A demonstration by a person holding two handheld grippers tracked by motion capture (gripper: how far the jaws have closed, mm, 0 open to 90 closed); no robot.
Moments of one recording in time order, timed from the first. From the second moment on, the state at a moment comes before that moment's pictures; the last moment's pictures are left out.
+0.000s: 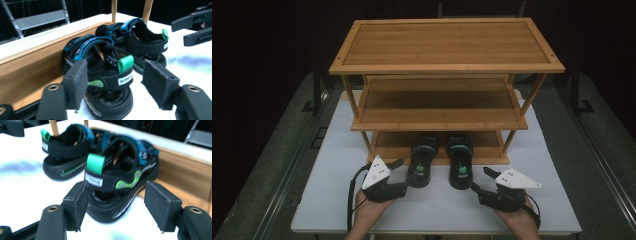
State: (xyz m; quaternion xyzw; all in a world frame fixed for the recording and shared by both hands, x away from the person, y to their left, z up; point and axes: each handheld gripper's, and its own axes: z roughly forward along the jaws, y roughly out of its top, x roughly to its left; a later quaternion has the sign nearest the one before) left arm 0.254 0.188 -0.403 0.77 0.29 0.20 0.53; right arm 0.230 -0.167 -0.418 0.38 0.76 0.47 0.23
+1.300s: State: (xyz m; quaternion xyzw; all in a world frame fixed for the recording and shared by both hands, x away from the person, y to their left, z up) left arm 0.275 0.170 -0.448 0.83 0.31 0.16 0.43; right arm 0.255 -0.129 -0.453 0.39 0.82 0.37 0.21
